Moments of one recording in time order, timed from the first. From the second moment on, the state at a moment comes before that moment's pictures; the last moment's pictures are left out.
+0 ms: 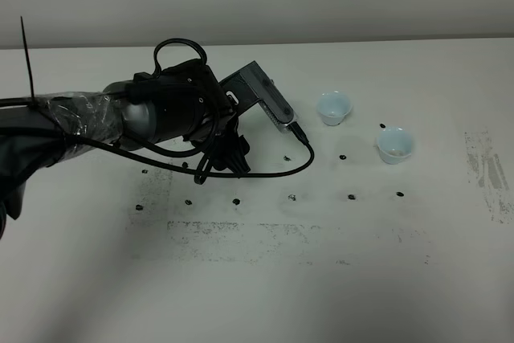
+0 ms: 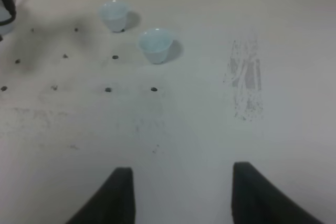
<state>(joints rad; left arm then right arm) -0.63 2.10 -1.43 0.64 0.54 -0.08 -0.08 -0.01 -0.52 0.15 1.12 -0.07</state>
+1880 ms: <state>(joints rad) -0.61 2.15 -1.43 0.49 0.55 0.25 -0.08 -0.01 -0.52 0.19 1.11 -0.07</state>
